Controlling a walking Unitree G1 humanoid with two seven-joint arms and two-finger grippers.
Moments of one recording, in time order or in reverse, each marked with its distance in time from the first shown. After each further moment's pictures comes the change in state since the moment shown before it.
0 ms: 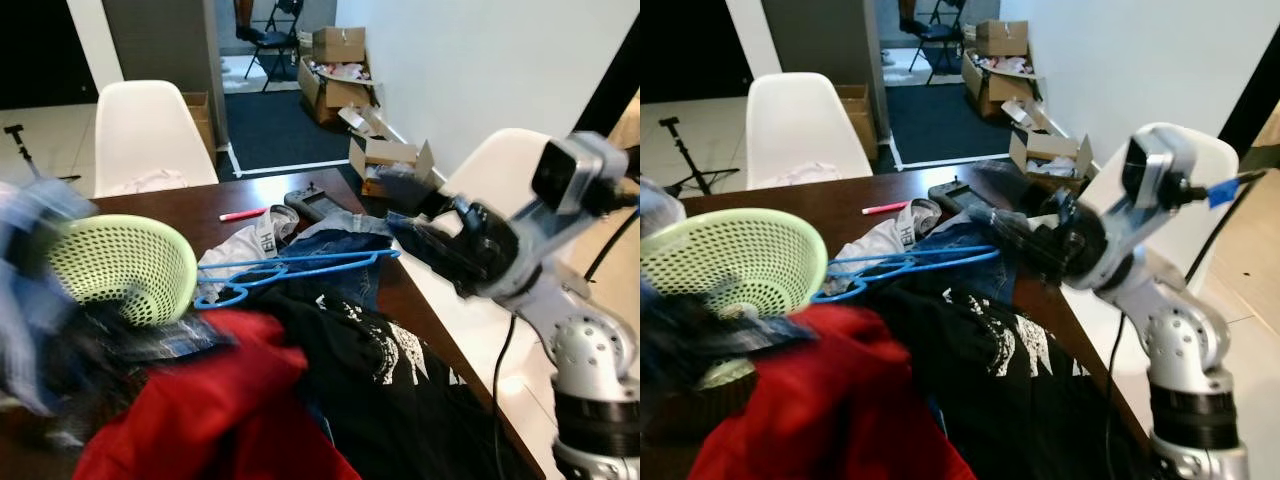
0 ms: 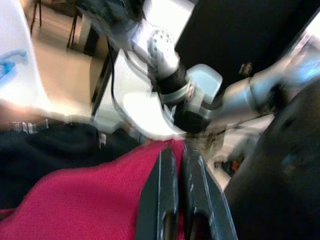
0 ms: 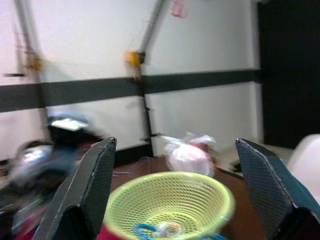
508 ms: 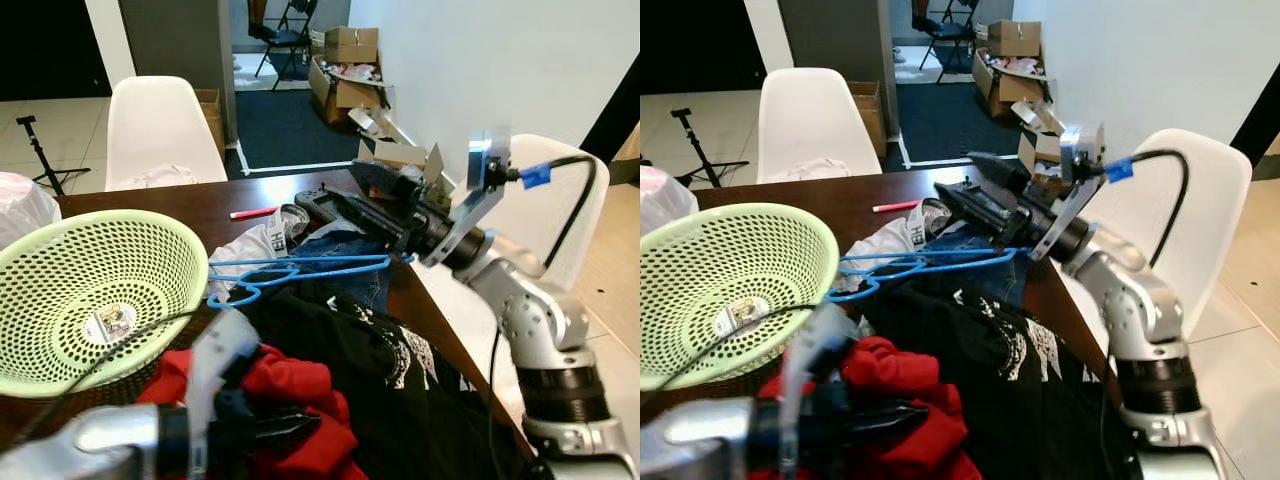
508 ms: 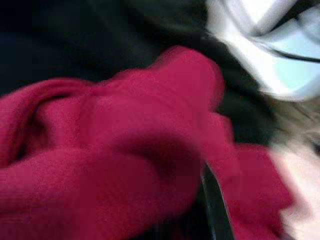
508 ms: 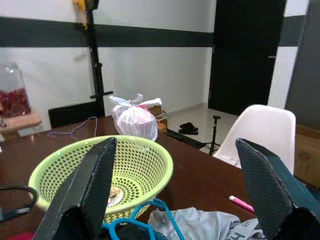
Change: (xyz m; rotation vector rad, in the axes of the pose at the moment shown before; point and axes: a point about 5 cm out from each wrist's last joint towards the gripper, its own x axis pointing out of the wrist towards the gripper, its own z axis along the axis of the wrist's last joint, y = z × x) left arm 0.051 0.029 -0.097 0.073 0.179 0.487; right arm 0.010 -0.023 -0.001 -0.180 0.165 -0.126
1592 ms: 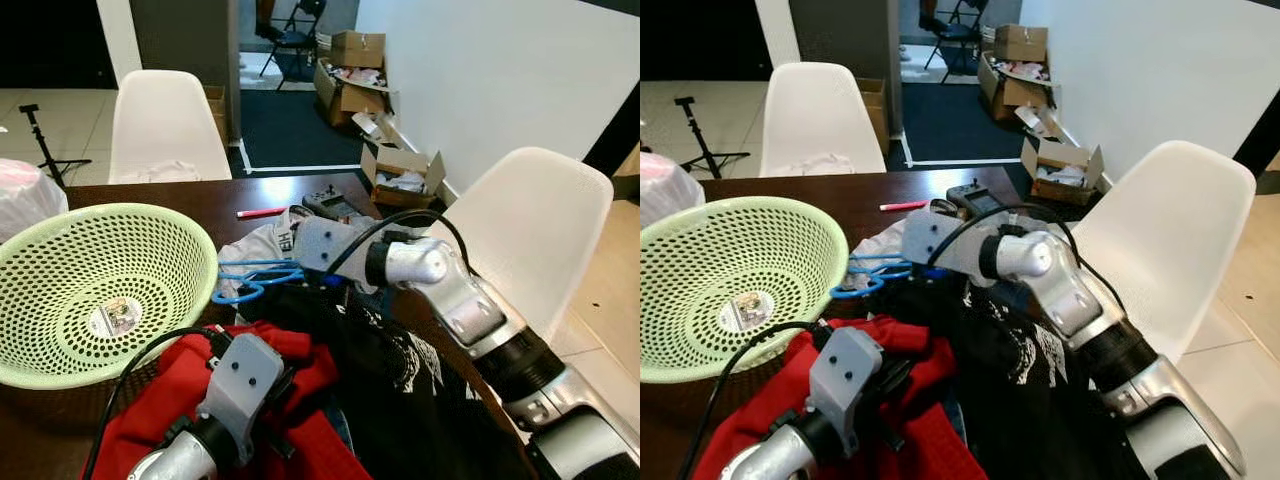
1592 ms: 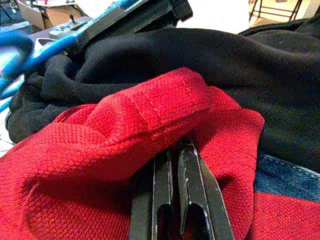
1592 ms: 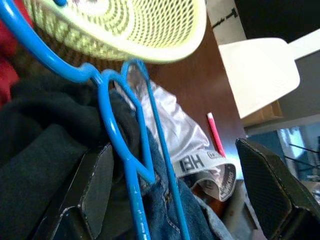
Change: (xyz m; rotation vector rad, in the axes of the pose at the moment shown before) left arm 0.016 -0.004 -0.011 0.241 -0.225 0.439; right arm 0.054 0.022 -0.076 -0.773 0.682 0.210
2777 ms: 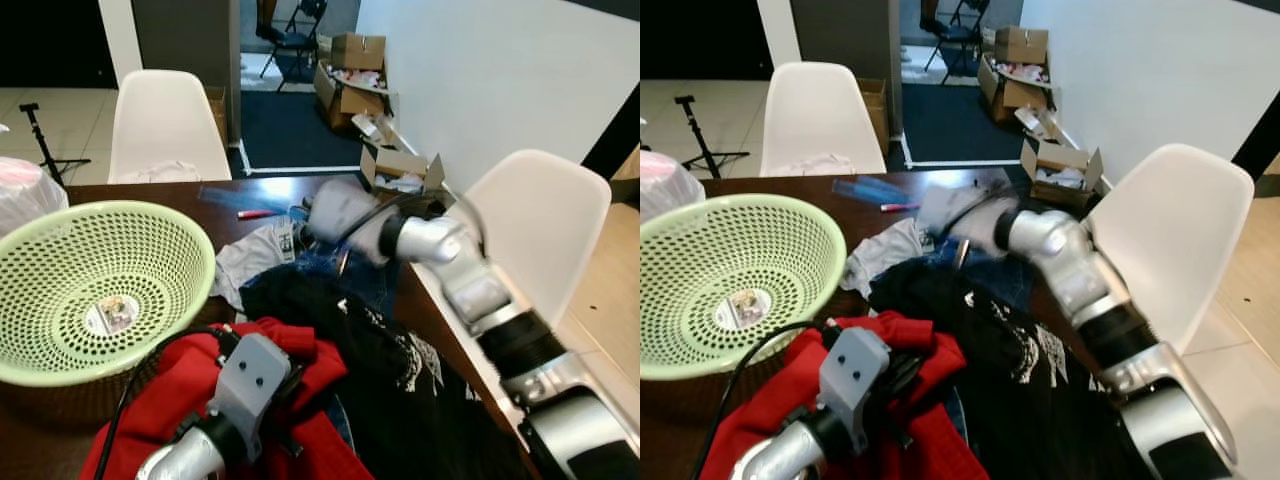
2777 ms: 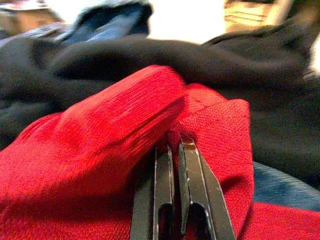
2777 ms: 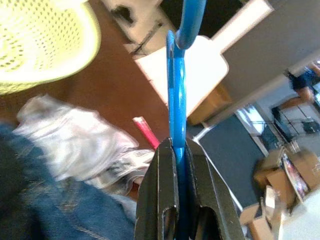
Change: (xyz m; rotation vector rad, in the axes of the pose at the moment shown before) left arm 0.009 -0.008 0.006 -0.029 -0.008 -0.178; right arm -0.043 -0.065 -0.020 0.231 -0.096 -0.334
